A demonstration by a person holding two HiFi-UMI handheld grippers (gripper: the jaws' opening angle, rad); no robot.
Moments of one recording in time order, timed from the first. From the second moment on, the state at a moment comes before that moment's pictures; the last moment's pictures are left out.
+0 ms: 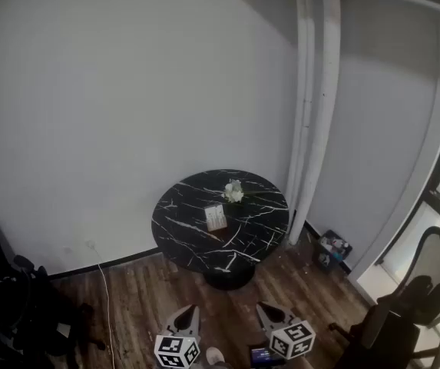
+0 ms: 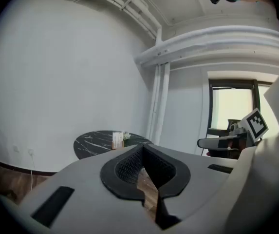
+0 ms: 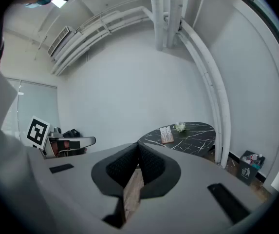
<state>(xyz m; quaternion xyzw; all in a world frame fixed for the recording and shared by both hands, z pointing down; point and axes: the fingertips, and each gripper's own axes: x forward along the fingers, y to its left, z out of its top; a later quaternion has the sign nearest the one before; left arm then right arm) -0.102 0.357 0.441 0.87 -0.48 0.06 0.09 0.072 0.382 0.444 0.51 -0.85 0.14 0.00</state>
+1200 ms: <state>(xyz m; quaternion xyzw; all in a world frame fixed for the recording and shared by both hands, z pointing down) -0.080 0.246 0.446 0.86 -0.49 0.04 0.12 0.112 0.291 0.457 0.55 -0.82 0.15 0.02</state>
